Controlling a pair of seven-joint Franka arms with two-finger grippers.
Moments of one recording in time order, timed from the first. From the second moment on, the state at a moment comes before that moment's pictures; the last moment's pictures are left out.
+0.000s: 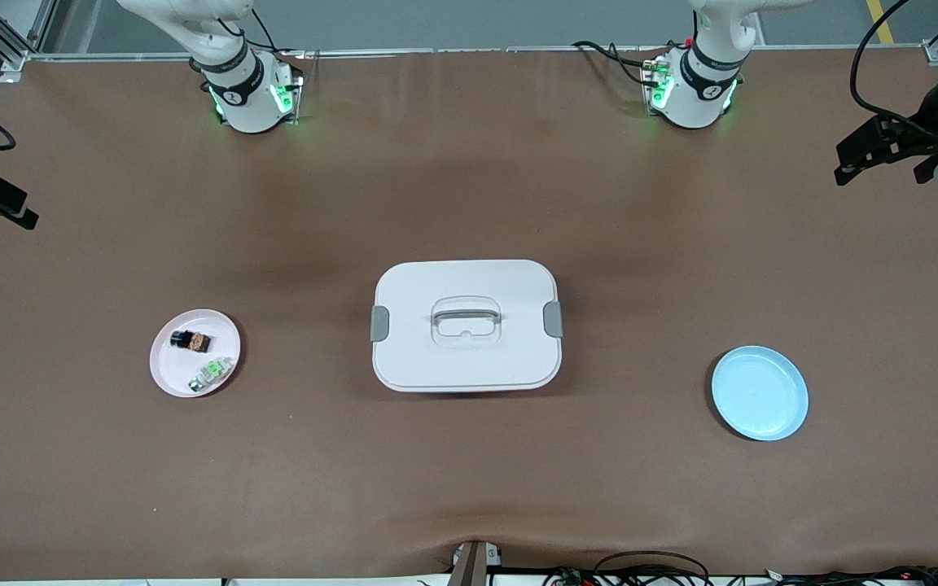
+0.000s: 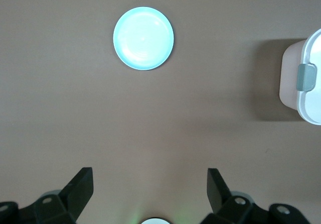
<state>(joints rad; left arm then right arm) 0.07 -0.06 -0.15 -1.54 0.01 1.46 -0.08 -0.11 -0.02 0.00 -1.56 0.03 1.57 -0.01</state>
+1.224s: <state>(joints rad) 0.07 -0.05 -0.15 -1.53 0.02 1.43 -0.08 -0.12 0.04 -0.01 -1.56 0.02 1.58 -0.01</state>
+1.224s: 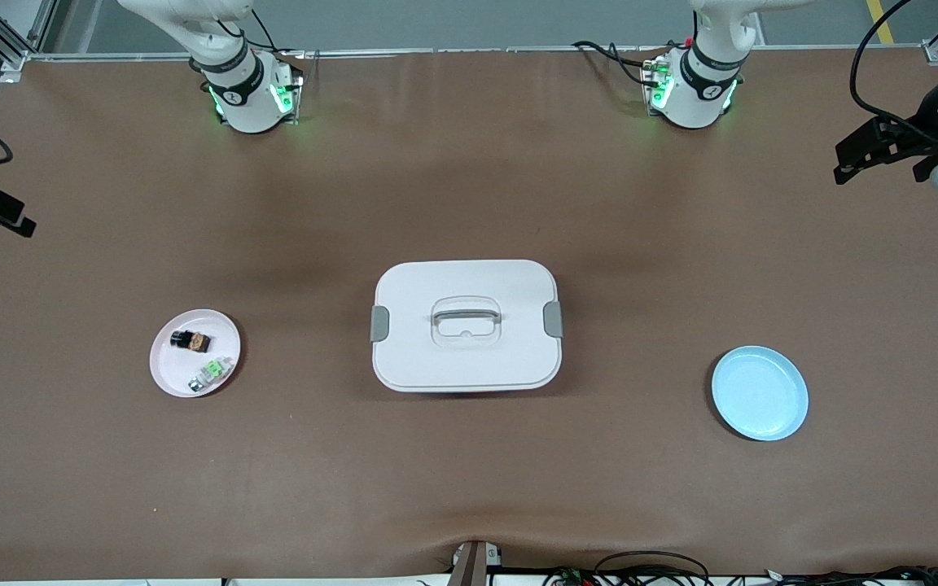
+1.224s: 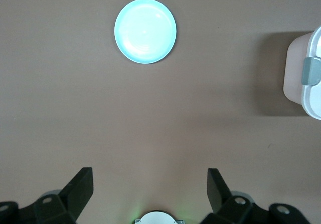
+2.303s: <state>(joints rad) 0.07 -0.05 -0.16 -1.55 0.02 1.43 -0.08 -0.14 0.22 -0.01 -1.58 0.02 1.65 -0.01</state>
